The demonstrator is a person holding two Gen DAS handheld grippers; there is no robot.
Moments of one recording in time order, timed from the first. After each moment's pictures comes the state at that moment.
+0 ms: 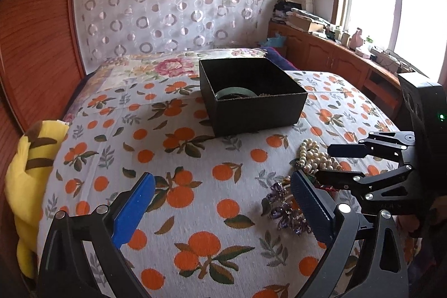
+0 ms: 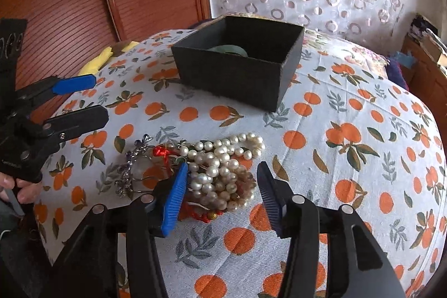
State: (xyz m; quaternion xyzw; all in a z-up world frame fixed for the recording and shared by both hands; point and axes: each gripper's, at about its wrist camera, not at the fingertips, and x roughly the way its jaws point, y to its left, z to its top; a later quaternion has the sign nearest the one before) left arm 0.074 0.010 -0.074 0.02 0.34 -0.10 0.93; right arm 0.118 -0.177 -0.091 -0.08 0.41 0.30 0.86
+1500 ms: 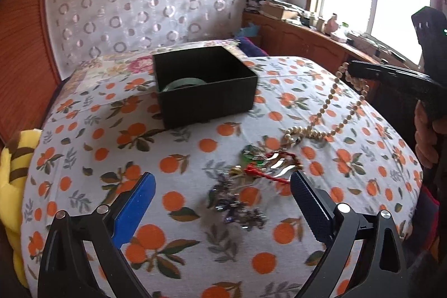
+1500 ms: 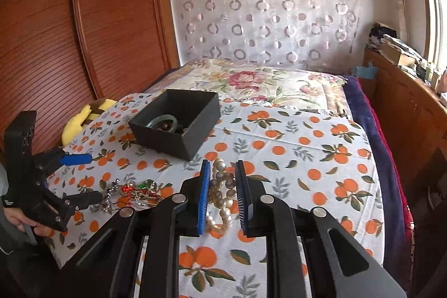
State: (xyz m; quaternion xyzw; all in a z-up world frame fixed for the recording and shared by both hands) left arm 0.066 -0.035 -0.078 0.04 0.36 -0.16 0.92; right arm 0.112 -0.288 -0.016 -0.03 0.32 0.23 0.92
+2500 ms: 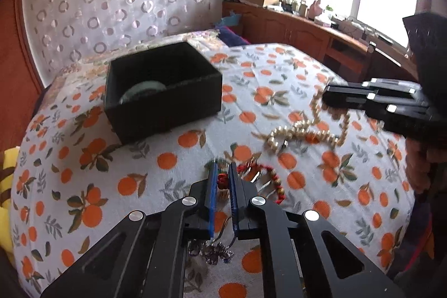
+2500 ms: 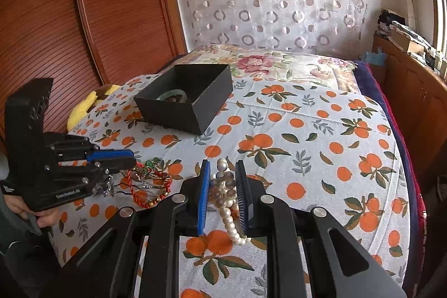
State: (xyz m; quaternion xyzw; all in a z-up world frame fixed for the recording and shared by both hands) left arm 0.090 -0.071 -0.080 0.06 0.37 -0.20 0.90; right arm 0.108 -0.271 -0.050 -0.02 0.35 0.25 0.90
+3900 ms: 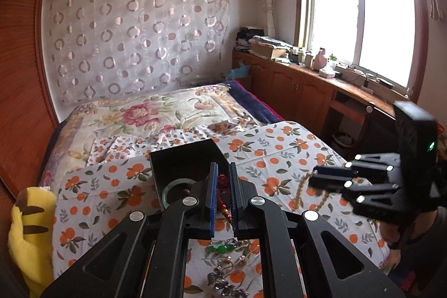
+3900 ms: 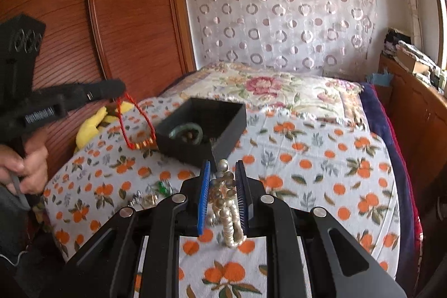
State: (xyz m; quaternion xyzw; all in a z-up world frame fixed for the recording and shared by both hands) left arm 0.102 -0.042 0.029 0.04 0.27 -0.18 0.95; right arm 0.114 -0.252 0.000 -0.03 0.30 0.27 0.91
